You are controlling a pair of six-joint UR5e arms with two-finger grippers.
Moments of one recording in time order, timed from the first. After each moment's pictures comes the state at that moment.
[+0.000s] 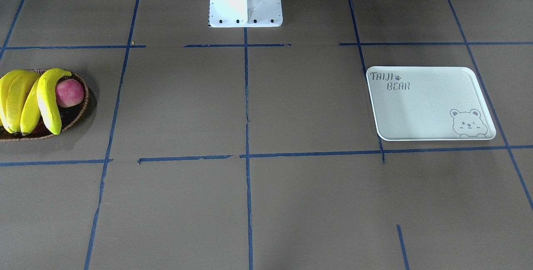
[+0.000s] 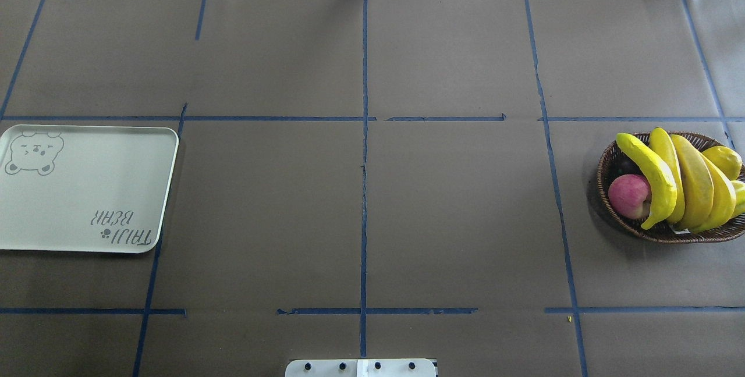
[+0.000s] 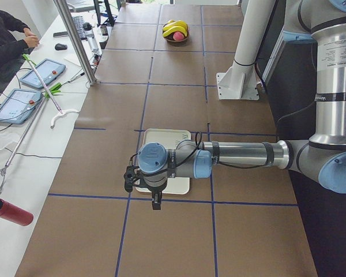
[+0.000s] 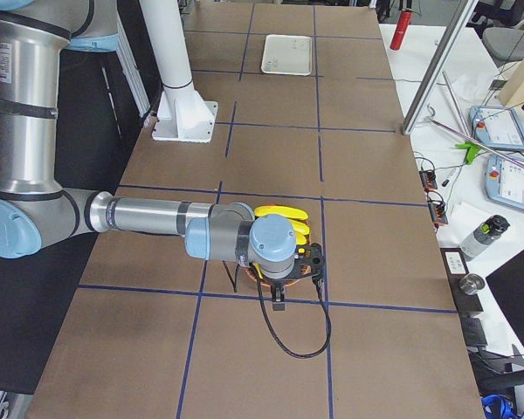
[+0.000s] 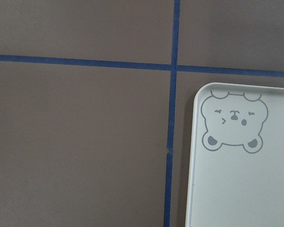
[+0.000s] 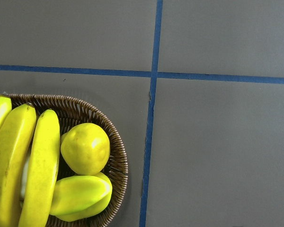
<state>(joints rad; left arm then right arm) -1.61 -1.47 -1.67 -1.58 -2.41 -0.02 1.68 -1.71 1.70 -1.57 2.46 -0.15</state>
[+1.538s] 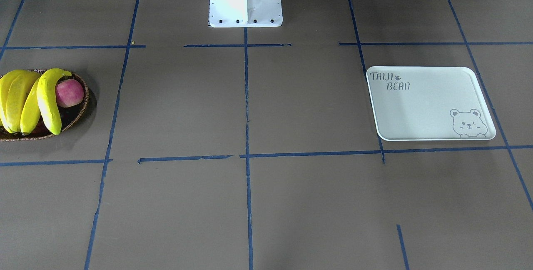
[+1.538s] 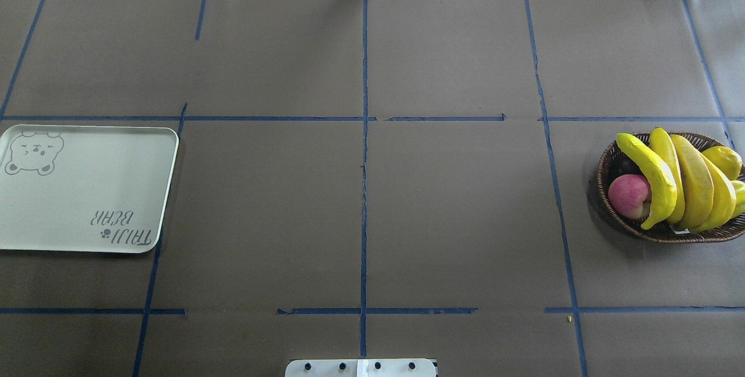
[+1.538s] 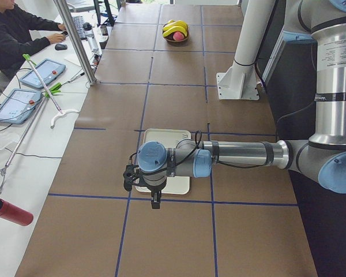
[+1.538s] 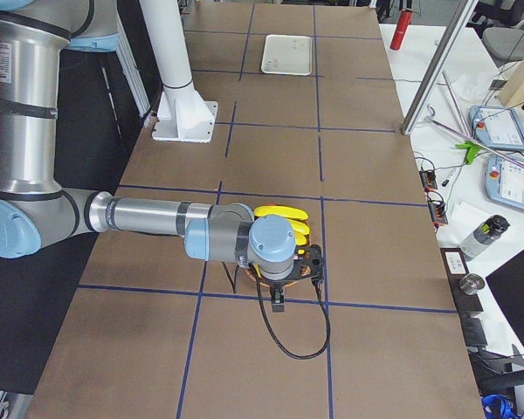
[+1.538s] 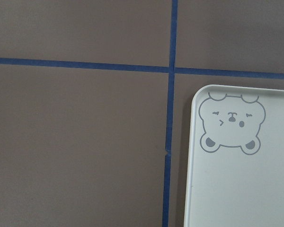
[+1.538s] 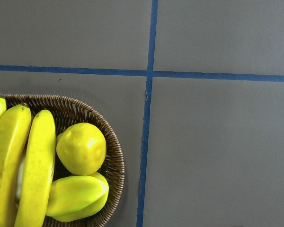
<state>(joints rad) -1.61 -1.47 -1.68 -1.58 -2.42 -0.02 1.68 -1.71 1.70 -1.57 2.44 -0.14</state>
